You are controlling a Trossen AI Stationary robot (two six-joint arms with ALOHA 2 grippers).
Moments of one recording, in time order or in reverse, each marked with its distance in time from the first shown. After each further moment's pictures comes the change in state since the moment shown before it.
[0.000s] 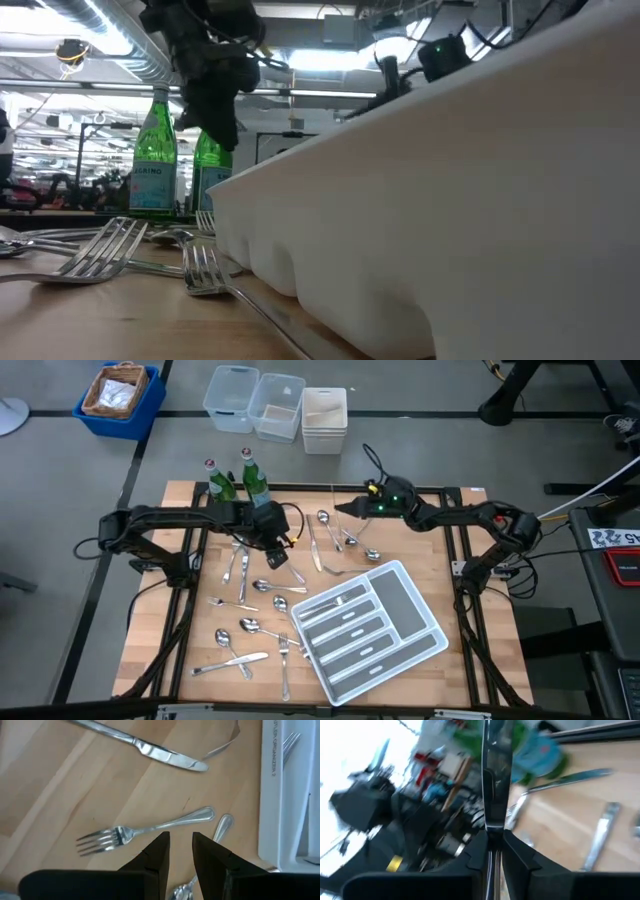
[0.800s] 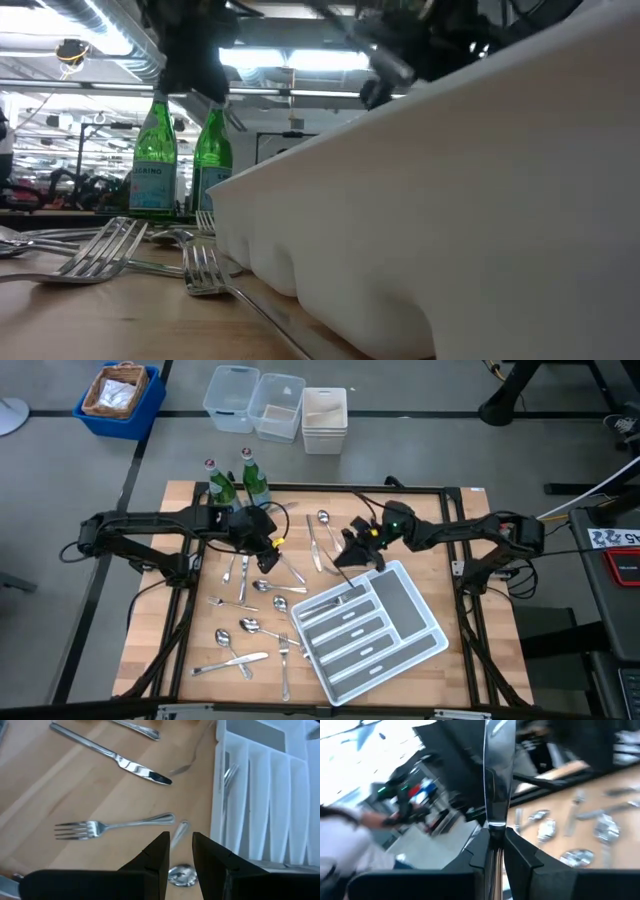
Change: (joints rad) left arm -0.126 -0.194 0.000 -0.017 -0.049 -0.222; right arm 0.288 -0.070 0.000 0.062 -0.401 -0.402
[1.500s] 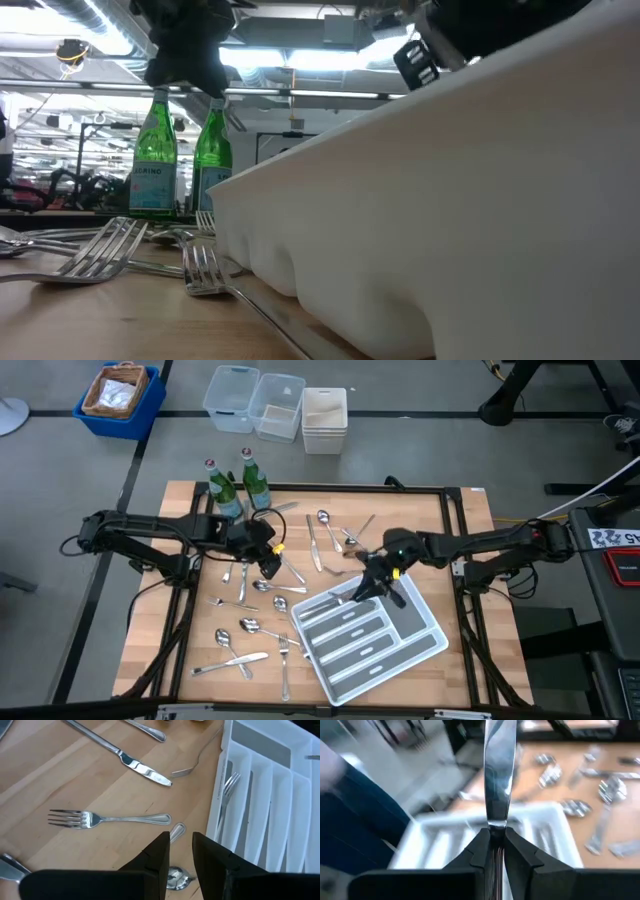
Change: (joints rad) left arm -0.123 0.000 0.000 0.004 -0.159 -0.195; right arm 0.245 -0.228 0.000 -0.718 0.255 -0.662
